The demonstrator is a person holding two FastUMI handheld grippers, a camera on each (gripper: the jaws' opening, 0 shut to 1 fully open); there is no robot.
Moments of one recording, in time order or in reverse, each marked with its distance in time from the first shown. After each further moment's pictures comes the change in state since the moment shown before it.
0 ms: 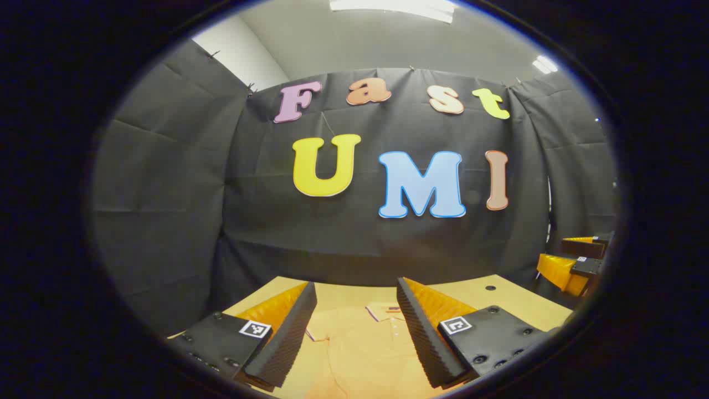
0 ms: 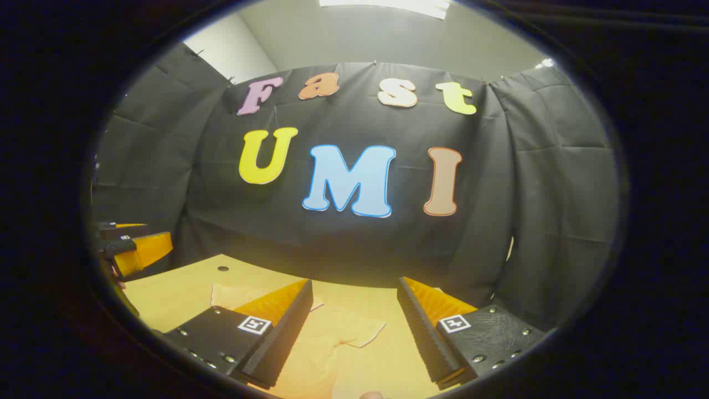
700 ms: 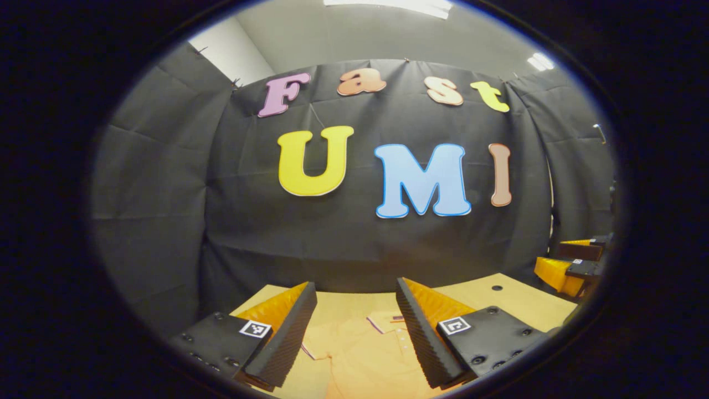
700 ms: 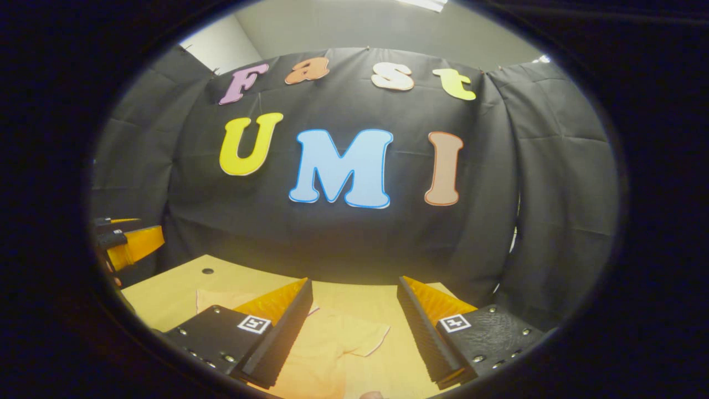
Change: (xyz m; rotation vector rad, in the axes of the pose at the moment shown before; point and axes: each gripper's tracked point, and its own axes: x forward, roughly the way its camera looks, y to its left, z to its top) left arm 0.096 0.010 0.004 0.039 0.001 -0.069; right arm 0.066 0.008 -0.011 0.037 0.055 -0.081
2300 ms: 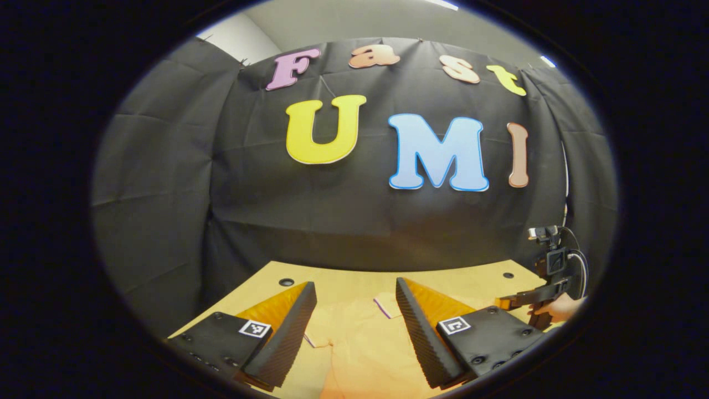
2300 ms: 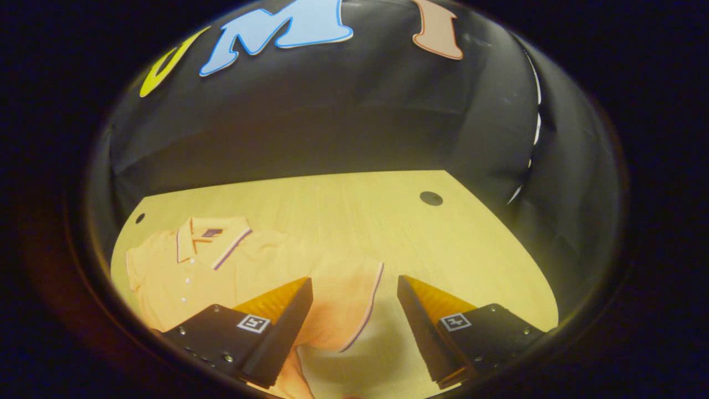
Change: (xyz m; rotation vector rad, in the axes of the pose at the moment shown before) left arm 0.029 0.015 -0.065 -0.038 0.136 0.075; right arm 0.188 -0.057 -0.239 0.104 0.616 -0.089
